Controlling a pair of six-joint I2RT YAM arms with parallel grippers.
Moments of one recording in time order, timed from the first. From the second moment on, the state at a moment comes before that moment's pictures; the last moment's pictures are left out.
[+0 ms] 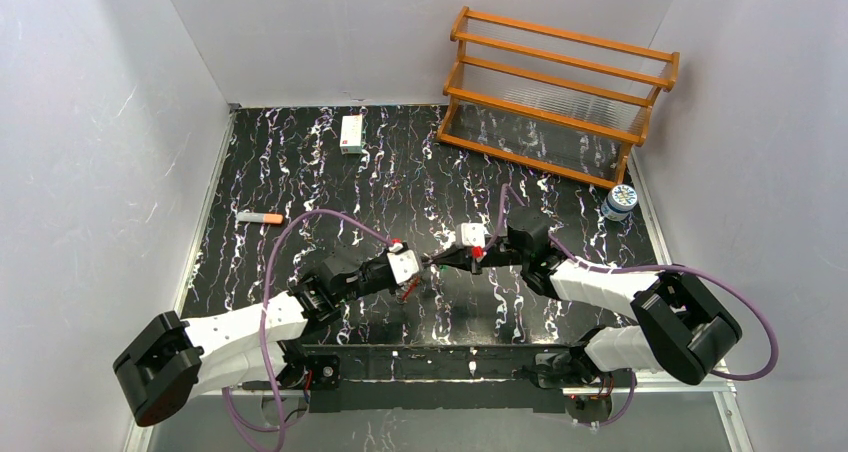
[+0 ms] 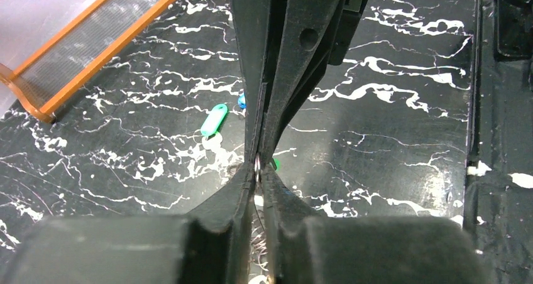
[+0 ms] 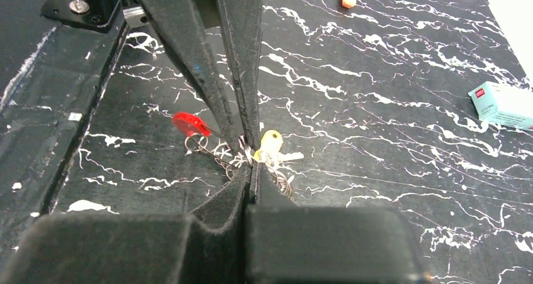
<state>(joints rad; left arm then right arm) -0.91 1.00 0.33 0.49 0.27 0.34 0.71 1.30 0.46 0.61 -0.88 -0.47</state>
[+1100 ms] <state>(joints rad) -0.91 0.89 0.31 0.38 0.25 0.45 0.71 1.37 0.35 1.04 -0.89 -0.07</state>
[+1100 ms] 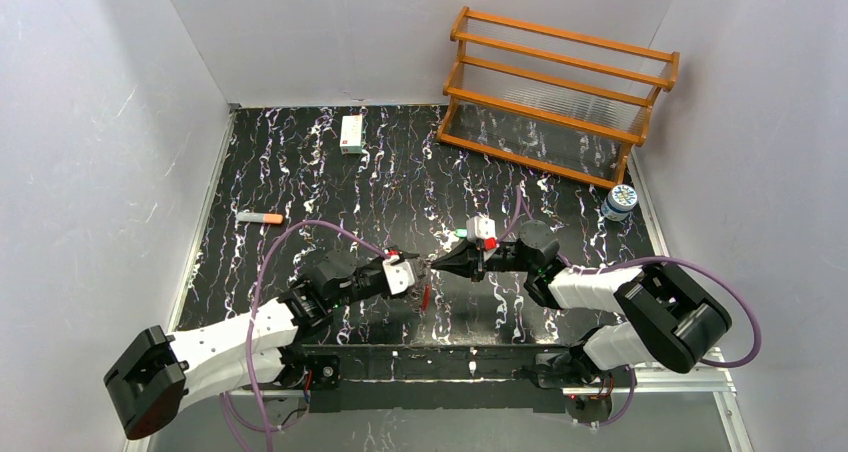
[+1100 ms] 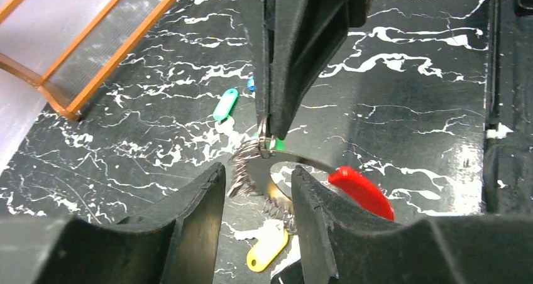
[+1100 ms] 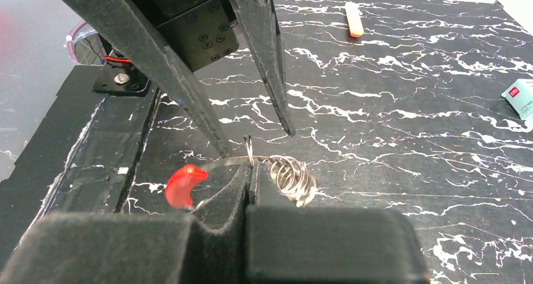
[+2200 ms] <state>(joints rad) -0.91 0.94 0.31 0.42 0.30 0.42 0.71 1.38 0.35 1.04 -0.88 -0.08</state>
